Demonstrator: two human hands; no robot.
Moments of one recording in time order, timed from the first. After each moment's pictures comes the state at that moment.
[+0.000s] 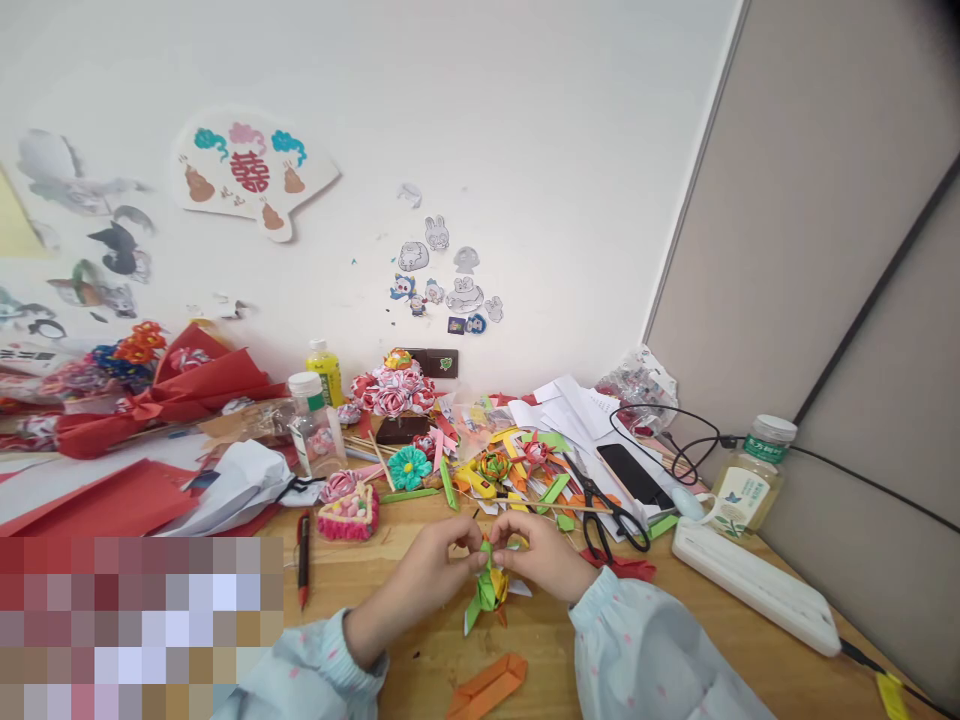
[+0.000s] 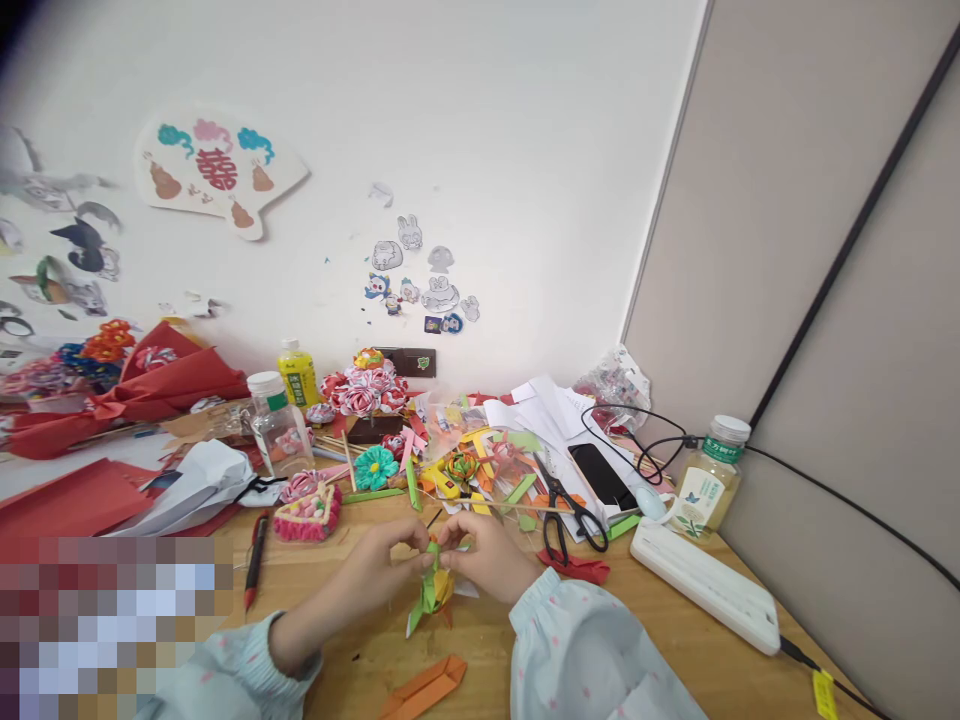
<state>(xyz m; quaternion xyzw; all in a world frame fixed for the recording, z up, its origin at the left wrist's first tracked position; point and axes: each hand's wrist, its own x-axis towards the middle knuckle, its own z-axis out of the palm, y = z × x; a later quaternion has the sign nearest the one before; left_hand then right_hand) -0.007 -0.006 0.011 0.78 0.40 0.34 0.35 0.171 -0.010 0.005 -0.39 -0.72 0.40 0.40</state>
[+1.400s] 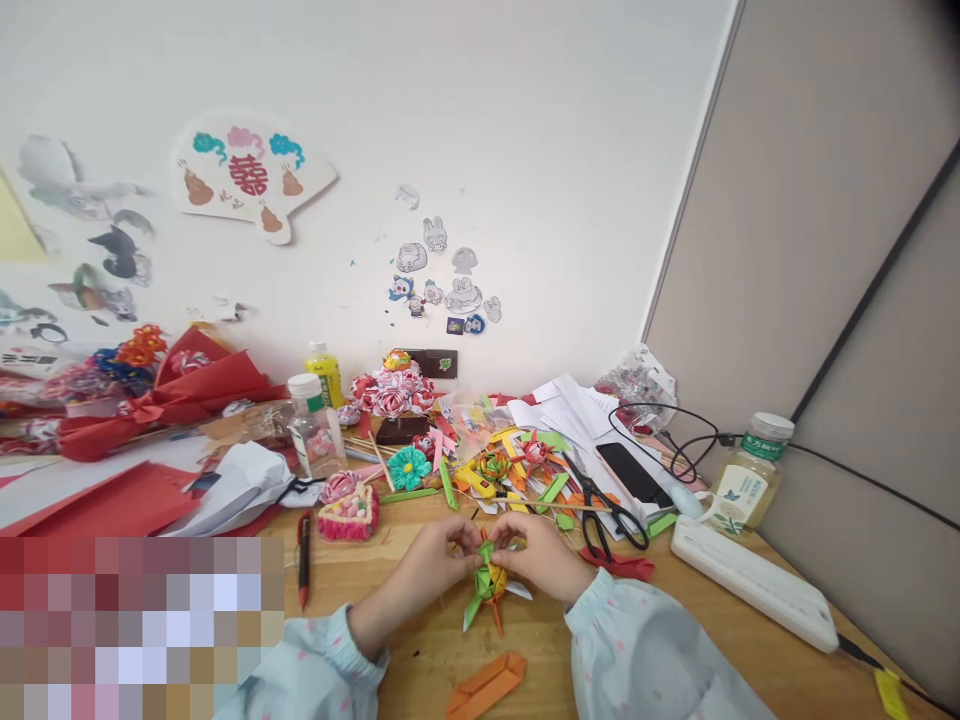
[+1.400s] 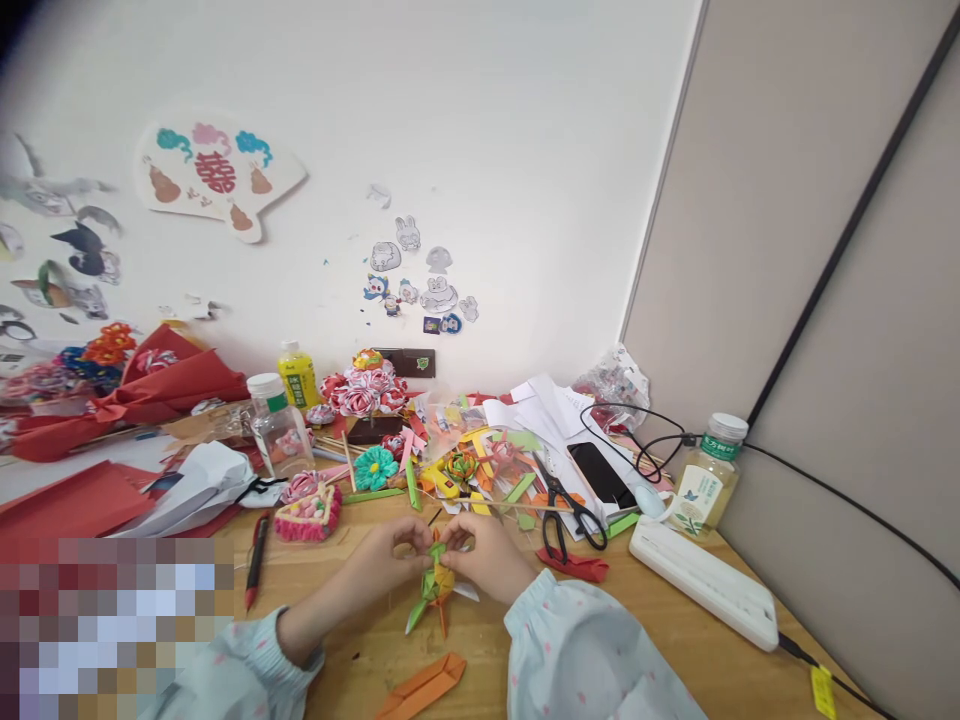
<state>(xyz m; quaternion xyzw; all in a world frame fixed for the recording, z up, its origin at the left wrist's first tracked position) -0.005 0.005 -0.001 0.74 0.43 0.33 0.40 0.168 -0.007 -0.008 -0.43 -0.71 0.38 0.40</state>
